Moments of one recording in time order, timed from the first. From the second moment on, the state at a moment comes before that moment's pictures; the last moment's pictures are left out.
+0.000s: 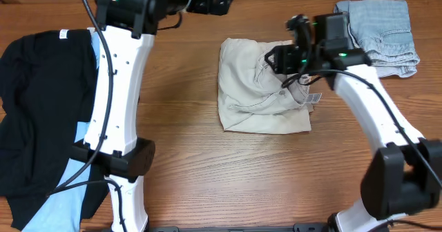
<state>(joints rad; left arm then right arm) -0.29 2.13 2.72 -1.29 0.34 -0.21 0.16 1.78 1.39 -0.54 -0.42 0.09</state>
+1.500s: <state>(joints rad) -0.28 2.16 2.71 -1.44 0.20 -0.15 0.19 1.90 1.46 -0.65 -0.49 0.13</state>
